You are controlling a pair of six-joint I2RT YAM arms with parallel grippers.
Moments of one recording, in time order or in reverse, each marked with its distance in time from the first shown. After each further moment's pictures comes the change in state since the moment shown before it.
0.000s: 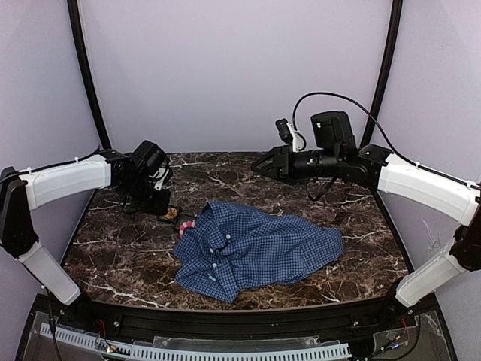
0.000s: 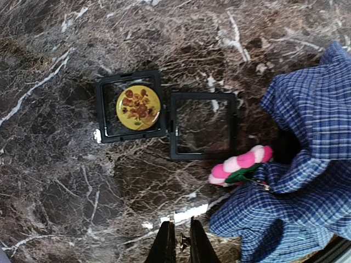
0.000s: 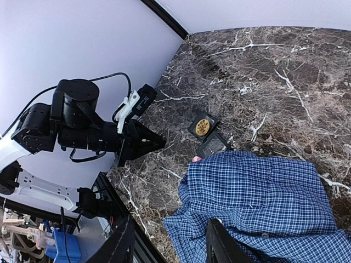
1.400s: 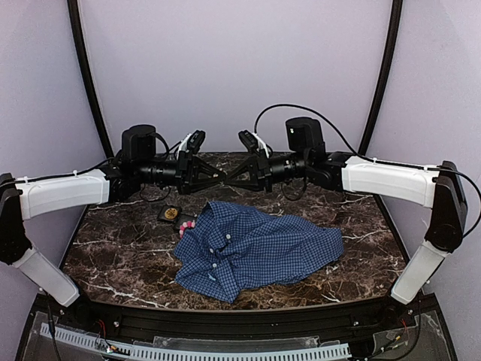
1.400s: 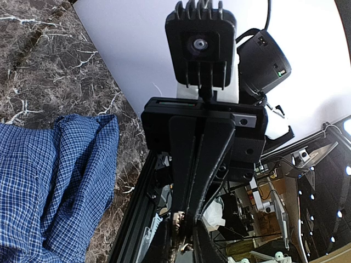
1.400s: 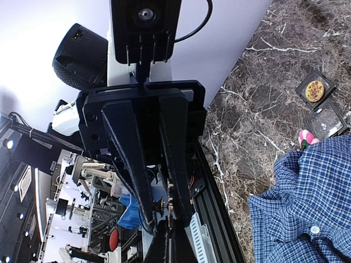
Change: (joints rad) left arm -0.081 -0.061 -0.145 1.042 0.951 -0.650; right arm 0.013 0.246 0.047 0.327 -0.528 0.208
